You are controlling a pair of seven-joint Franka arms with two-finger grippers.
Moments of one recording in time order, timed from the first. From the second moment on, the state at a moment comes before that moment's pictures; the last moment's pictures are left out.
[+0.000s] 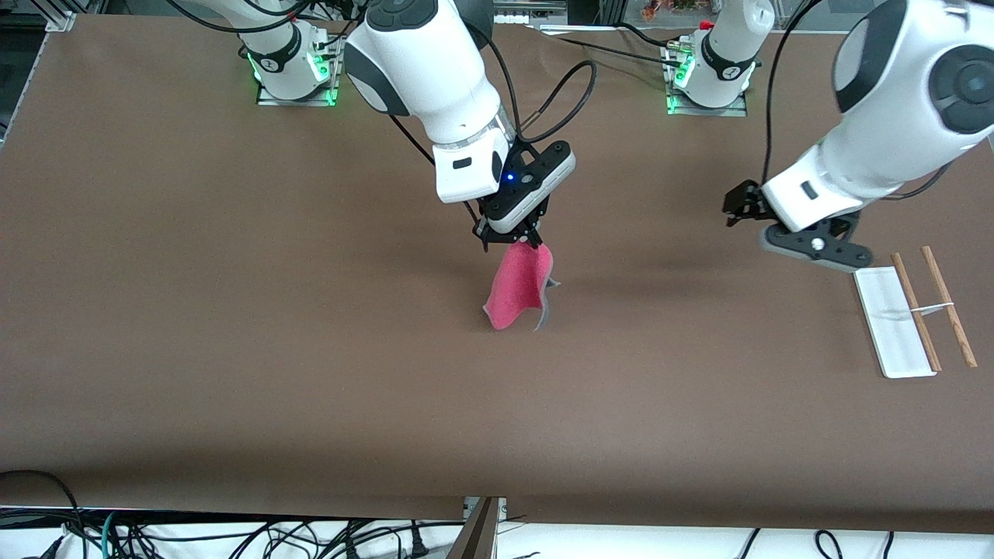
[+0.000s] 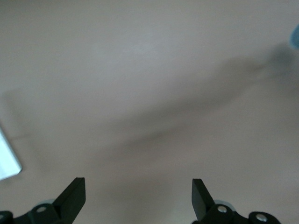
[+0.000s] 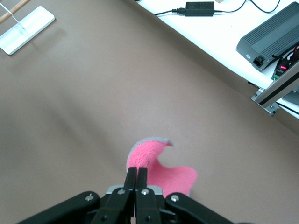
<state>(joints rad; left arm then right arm) -0.16 0.14 -0.09 -1.65 -0.01 1.71 0.05 0.51 0.57 0.35 -1.16 -0.14 2.19 0.05</state>
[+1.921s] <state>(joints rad) -0.27 0.40 -0.04 -1.66 -0.52 2.11 1.28 0.52 0.51 0.42 -1.15 -0.14 2.22 0.05</state>
